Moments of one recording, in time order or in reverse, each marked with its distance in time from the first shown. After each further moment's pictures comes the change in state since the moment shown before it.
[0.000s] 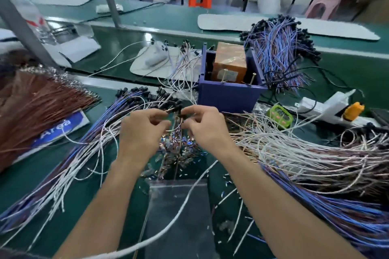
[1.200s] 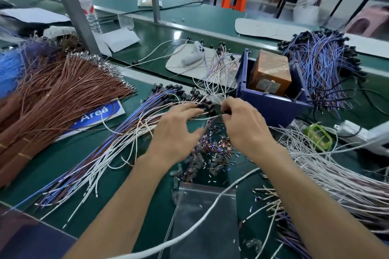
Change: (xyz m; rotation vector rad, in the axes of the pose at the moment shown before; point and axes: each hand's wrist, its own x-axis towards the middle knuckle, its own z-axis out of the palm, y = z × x) left_hand 0.001 -0.017 -0.013 0.138 -0.085 0.235; right_hand 0.022 -0.022 -0.003 -0.705 0.012 -0.268
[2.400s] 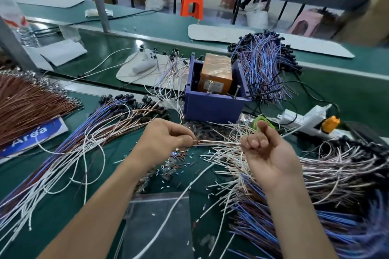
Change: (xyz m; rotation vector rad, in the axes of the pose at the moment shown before) left_hand 0.015 0.066 0.033 -0.552 -0.379 -0.173; right_hand -0.093 0.091 -0.063 2.047 0.461 0.734
